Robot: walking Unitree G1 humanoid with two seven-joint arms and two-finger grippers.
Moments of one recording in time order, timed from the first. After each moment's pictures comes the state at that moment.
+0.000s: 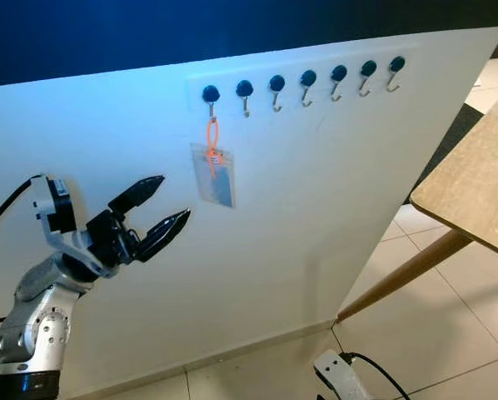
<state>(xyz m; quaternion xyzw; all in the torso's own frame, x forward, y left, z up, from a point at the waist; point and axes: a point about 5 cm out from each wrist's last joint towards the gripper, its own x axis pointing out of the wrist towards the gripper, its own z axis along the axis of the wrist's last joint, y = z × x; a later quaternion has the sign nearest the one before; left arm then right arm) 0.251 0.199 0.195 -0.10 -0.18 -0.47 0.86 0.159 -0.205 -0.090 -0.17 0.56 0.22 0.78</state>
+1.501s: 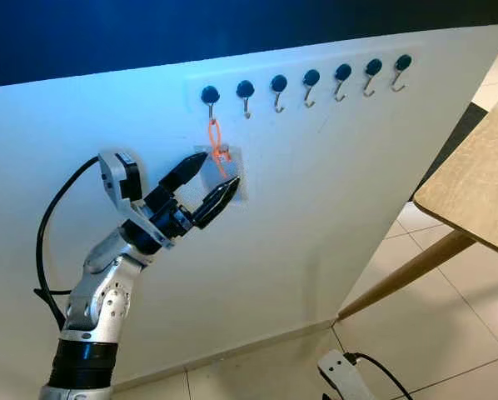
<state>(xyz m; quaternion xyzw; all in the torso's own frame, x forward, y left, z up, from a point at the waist) 0.283 0.137 0.203 -0.12 -0.18 -0.45 0.87 0.157 -0.209 -0.091 -0.18 0.56 0.20 0.78</state>
